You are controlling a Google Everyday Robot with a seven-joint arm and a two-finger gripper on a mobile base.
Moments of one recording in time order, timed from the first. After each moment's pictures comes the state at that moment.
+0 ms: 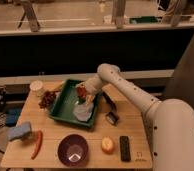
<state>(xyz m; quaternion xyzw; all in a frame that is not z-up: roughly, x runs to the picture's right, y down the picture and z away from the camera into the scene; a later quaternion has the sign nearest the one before) -0.079 0.038 0.886 -0.21 -0.38 -0.14 0.89</state>
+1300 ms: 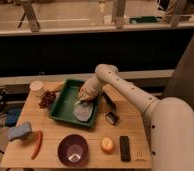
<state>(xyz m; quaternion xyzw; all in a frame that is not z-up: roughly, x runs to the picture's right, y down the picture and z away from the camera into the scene) -0.079 0.048 0.883 -0.22 -0.37 -0.13 0.89</state>
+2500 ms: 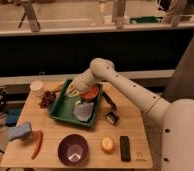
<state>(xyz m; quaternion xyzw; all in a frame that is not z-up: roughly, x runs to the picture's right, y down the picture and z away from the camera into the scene) -0.137 0.018 0.787 -0.14 -0.46 -0.22 0.85</state>
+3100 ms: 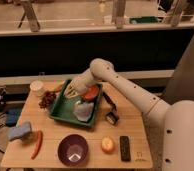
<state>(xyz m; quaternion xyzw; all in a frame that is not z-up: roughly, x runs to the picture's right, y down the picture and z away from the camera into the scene) -0.146 0.023 0.780 -0.13 -0.49 -0.25 0.83</state>
